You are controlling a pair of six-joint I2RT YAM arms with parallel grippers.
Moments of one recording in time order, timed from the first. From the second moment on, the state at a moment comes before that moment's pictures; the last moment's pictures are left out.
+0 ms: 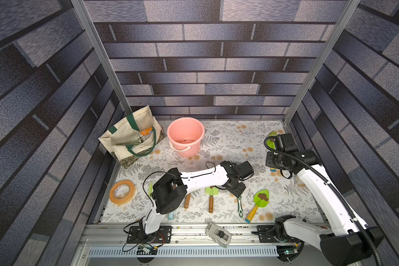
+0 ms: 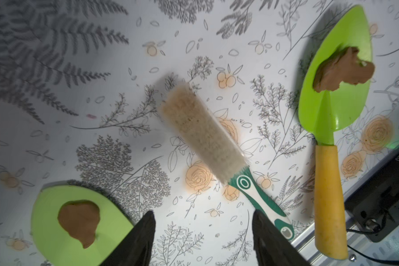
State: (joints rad) left arm -1.14 2.05 1.64 -0.89 0.05 -0.40; right arm 0.26 1.14 1.19 -1.11 0.20 0.37
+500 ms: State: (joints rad) left arm -1.16 2.20 1.79 -0.98 0.12 -0.42; right arm 0.26 1.13 1.19 -1.08 0.18 0.33
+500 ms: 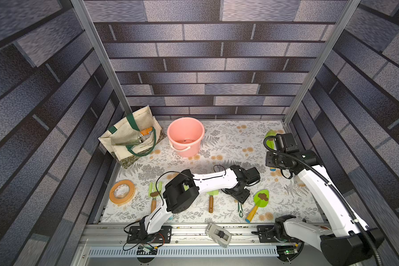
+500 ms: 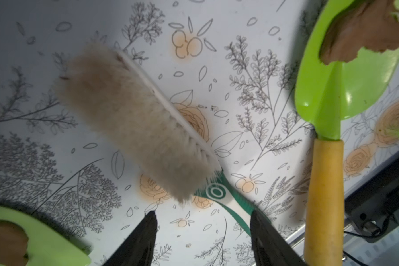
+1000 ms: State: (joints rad) left arm -1.10 2.25 1.80 -0.97 0.04 -0.39; right arm 0.26 1.14 1.19 -1.07 0.18 0.33
